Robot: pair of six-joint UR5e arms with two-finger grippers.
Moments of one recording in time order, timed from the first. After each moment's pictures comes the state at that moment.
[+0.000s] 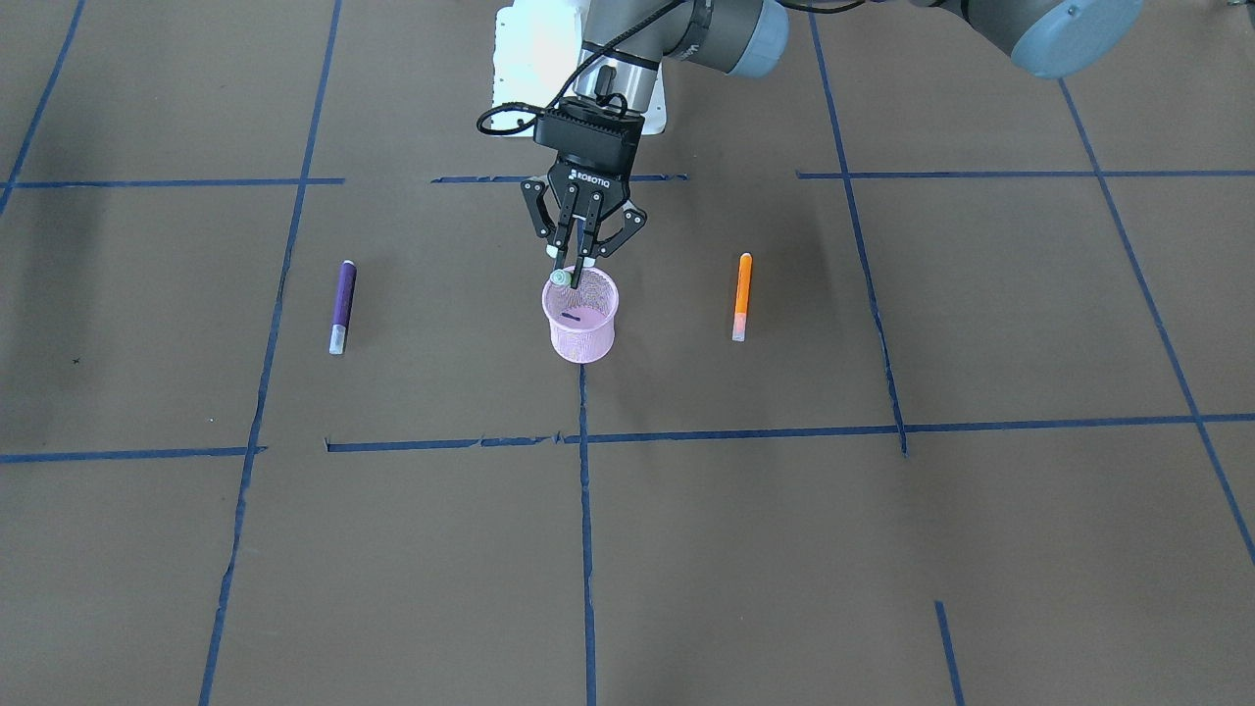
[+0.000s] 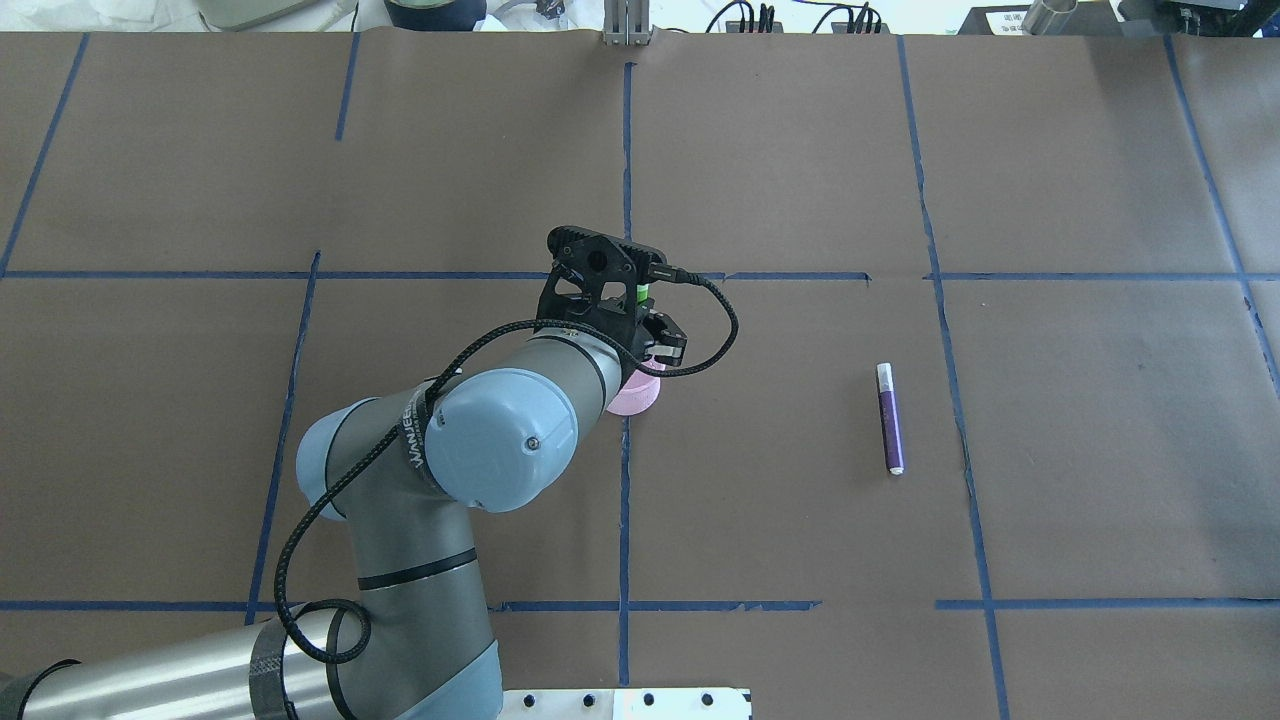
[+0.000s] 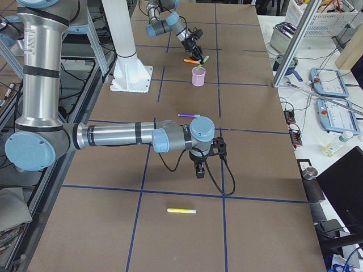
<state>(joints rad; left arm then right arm) -0.35 -2.28 -1.73 -1.91 -1.20 -0.98 1.43 -1.69 1.77 -1.48 2.41 0.03</state>
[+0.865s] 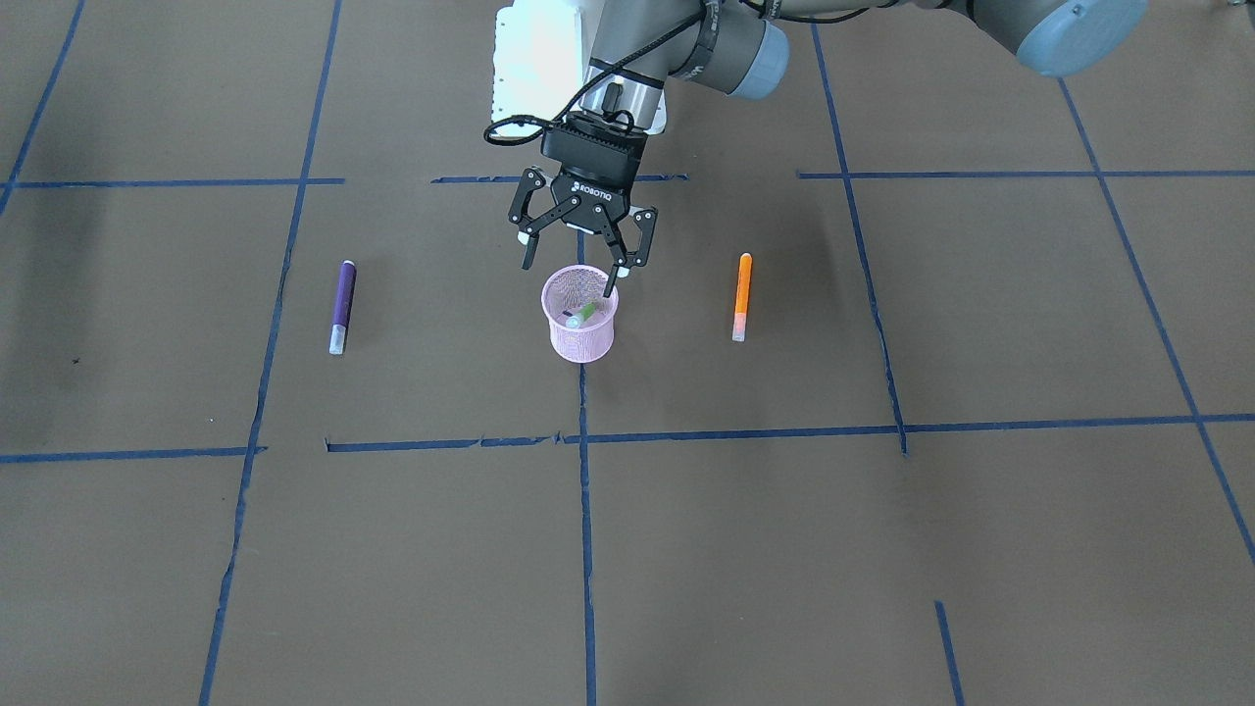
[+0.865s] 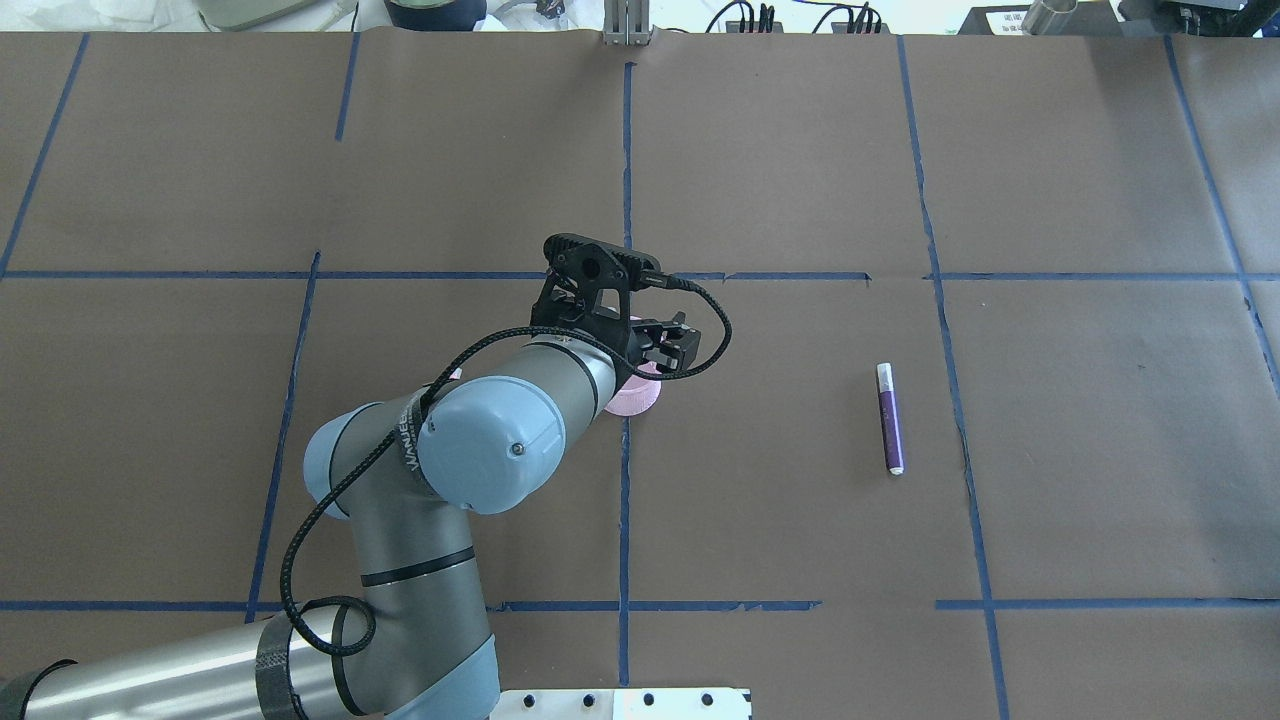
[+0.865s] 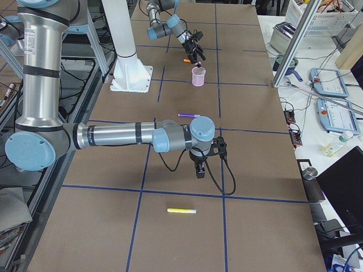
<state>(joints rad) -0.35 -2.27 -1.70 -2.03 -1.20 -0.98 1.43 -1.69 1.75 -1.48 2.41 0.03</state>
